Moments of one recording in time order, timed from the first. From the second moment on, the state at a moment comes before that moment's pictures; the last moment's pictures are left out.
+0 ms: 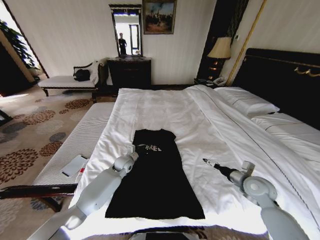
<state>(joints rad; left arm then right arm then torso) 0.75 -1.08 0.11 -1.53 -0.72 0.23 0.01 -1.40 0.97 0.77 1.93 1.29 -0.69 0.27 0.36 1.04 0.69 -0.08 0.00</state>
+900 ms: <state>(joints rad) 1.03 -0.87 -0.18 -1.76 -0.73 0.21 0.01 -1.13 0.88 0.59 1.85 1.35 -0.62 0.24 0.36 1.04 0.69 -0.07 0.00</state>
